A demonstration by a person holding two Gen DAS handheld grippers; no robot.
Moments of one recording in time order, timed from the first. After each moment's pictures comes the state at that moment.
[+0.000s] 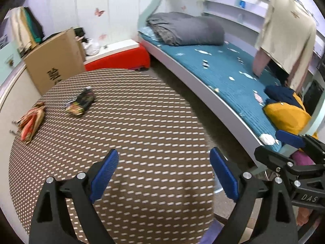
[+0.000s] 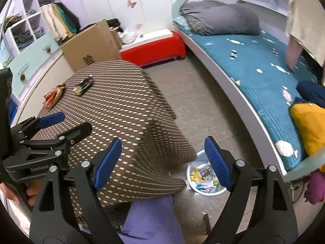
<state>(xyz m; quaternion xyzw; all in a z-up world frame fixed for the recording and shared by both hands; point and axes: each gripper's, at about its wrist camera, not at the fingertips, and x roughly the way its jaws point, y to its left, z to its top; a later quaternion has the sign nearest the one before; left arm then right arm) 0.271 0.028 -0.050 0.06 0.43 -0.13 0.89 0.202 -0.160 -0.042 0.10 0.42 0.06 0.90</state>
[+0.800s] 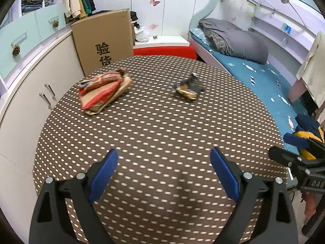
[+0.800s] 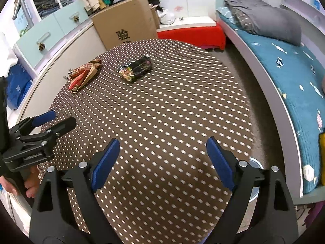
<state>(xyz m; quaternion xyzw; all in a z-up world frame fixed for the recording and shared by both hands) 0.294 0.223 -0.062 -0.01 0.44 -0.02 0.90 0.278 -0.009 -0.052 0.05 0.46 0.16 0.87</state>
